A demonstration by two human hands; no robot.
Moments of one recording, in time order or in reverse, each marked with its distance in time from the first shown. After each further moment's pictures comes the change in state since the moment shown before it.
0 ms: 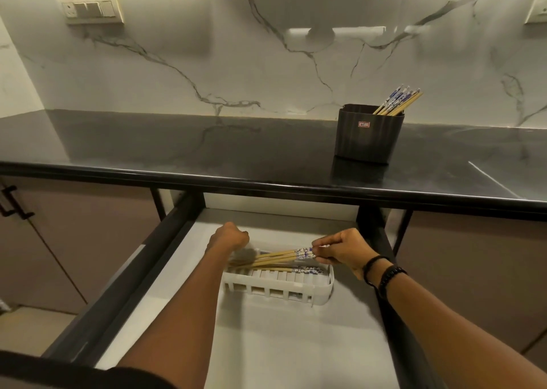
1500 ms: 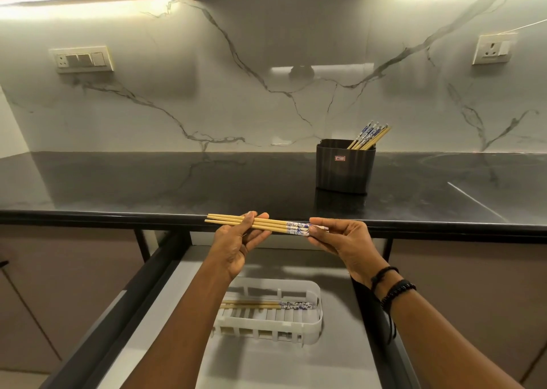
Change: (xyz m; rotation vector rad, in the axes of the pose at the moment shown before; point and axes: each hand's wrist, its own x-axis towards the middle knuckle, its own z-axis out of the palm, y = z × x) left_hand -0.064 0.069 -0.050 -1.613 -0.413 0.248; right_hand -0.025 -0.062 -0.033 0.545 -0.061 -0.391
